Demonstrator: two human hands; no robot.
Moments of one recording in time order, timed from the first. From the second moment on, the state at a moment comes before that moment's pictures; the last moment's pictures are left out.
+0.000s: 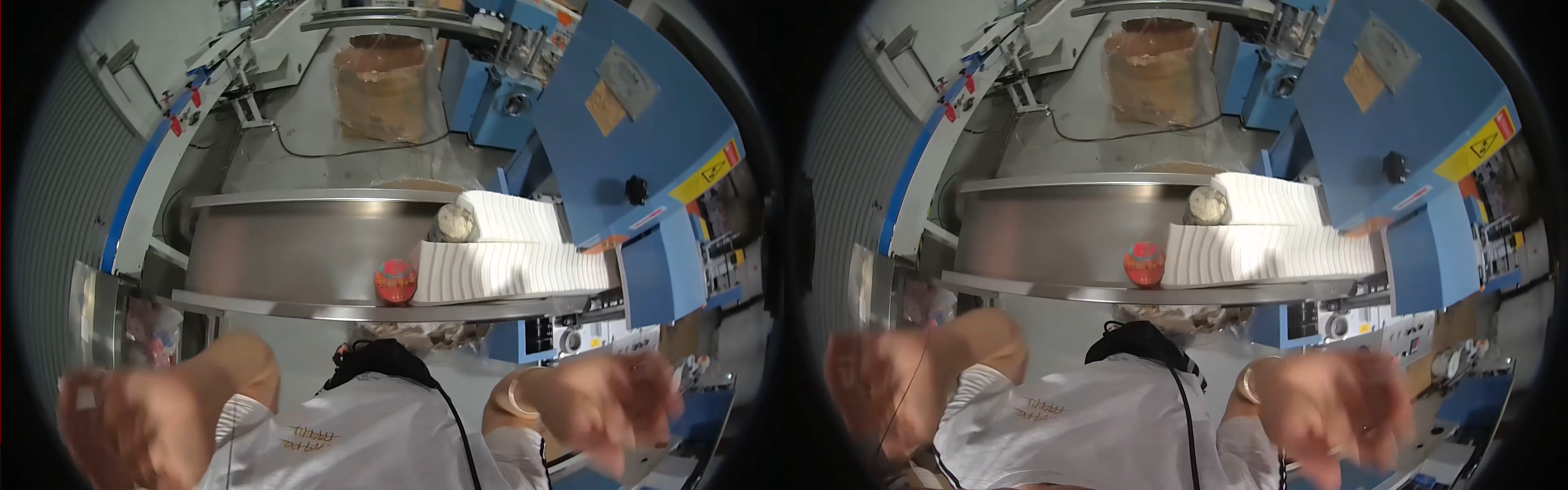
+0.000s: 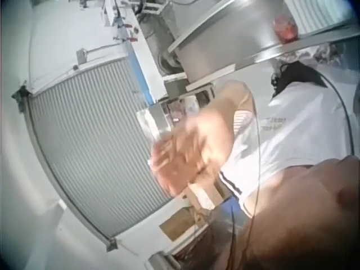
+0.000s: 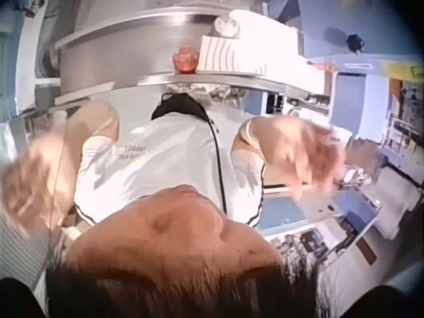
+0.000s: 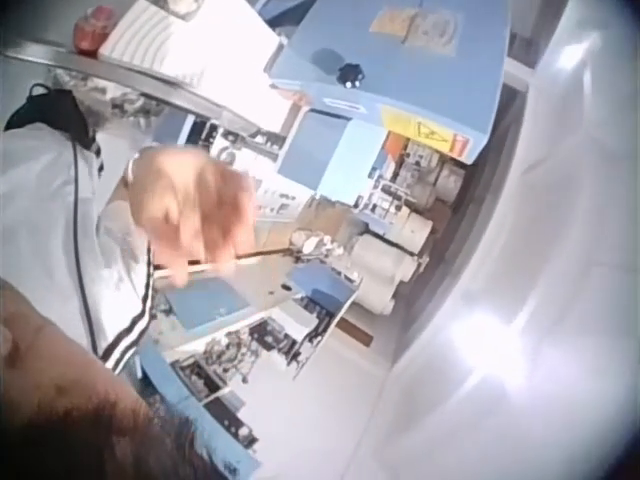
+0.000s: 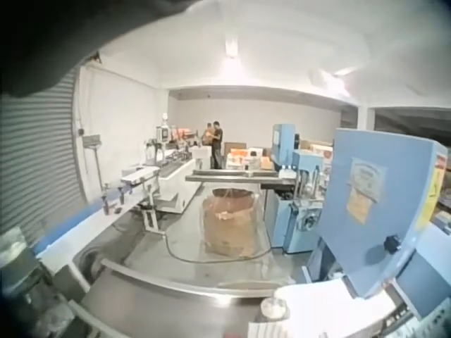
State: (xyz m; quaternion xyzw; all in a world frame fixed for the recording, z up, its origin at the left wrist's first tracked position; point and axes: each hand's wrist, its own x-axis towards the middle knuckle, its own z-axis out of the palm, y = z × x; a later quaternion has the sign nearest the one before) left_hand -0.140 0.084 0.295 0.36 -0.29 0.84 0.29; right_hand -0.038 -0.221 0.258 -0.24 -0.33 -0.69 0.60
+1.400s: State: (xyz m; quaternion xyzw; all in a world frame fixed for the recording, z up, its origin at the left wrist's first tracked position) left_hand 0.144 -0.025 0.038 0.91 -0.07 0.00 0.40; right_hand 0.078 -0.213 0.051 -0.89 -0.24 -0.22 0.33
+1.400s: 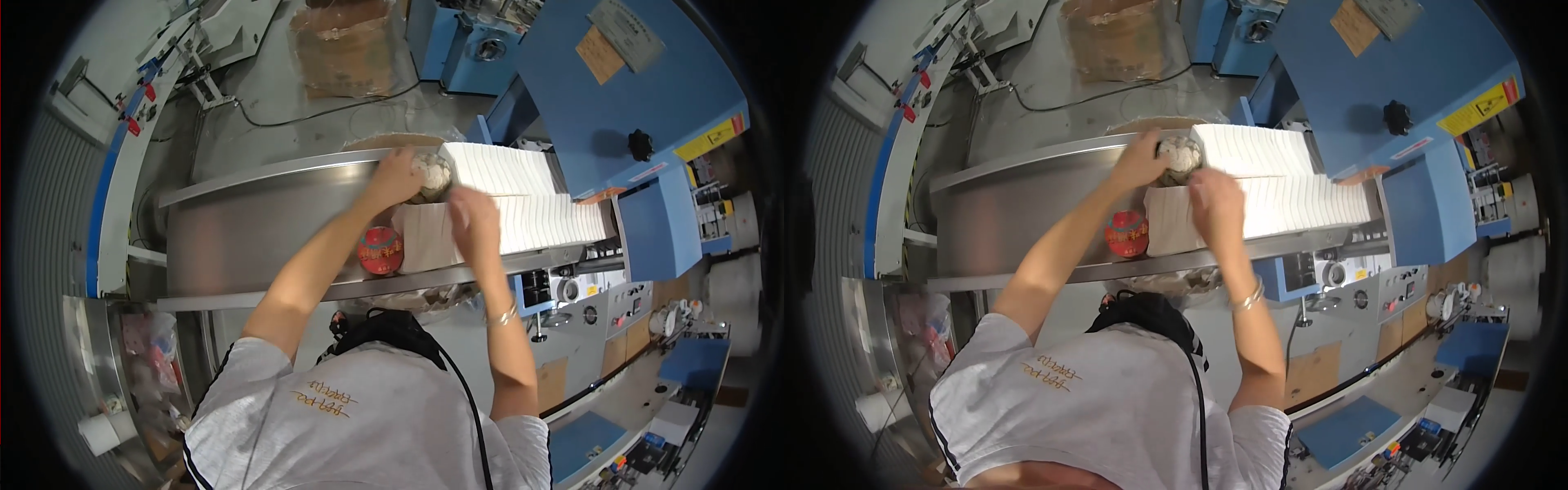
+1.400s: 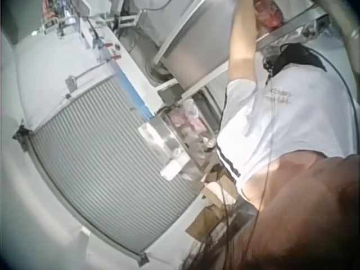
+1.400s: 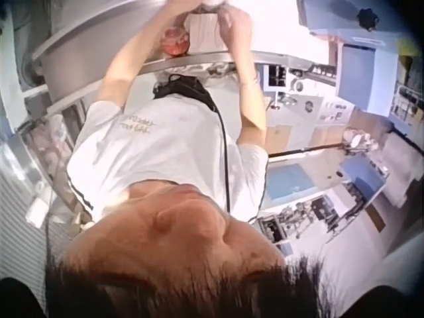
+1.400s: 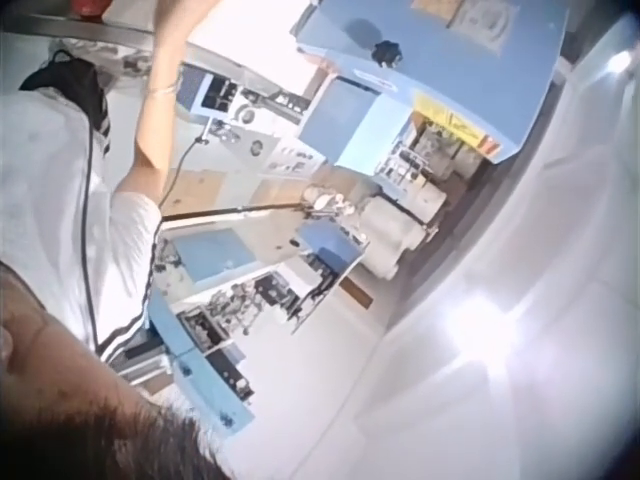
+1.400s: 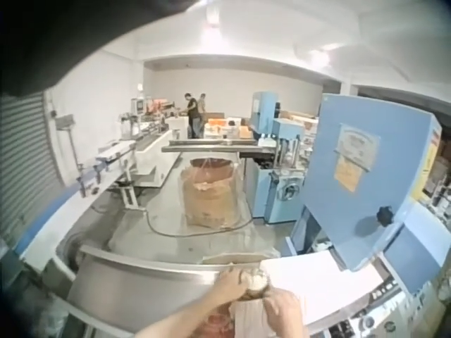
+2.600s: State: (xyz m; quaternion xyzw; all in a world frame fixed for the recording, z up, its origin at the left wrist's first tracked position) left_hand 0.031 0.056 0.016 0.95 -0.03 0.07 0.30; right_hand -0.025 -0.162 0.016 -0.91 -0.29 -0.25 0.18
